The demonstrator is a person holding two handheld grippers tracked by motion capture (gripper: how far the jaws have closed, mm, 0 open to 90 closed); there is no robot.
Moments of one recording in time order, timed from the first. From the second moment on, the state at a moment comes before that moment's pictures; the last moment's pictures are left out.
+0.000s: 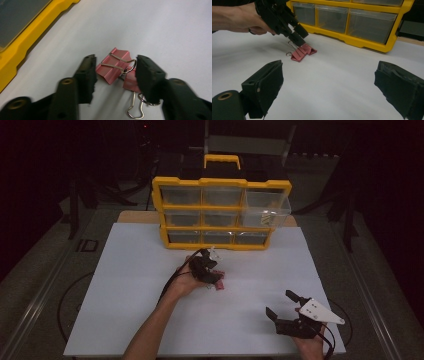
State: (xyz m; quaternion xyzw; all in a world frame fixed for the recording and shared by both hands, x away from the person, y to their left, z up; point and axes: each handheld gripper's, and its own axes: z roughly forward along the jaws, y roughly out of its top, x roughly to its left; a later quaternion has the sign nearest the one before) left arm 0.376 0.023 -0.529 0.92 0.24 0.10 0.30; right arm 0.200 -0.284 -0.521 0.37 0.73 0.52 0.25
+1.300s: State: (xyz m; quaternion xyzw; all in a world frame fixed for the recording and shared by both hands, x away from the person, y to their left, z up) left arm 0.398 0.011 -0.524 0.89 0.29 0.14 0.31; right arm 0.201 -0.284 -0.522 0.37 0.73 0.52 0.25
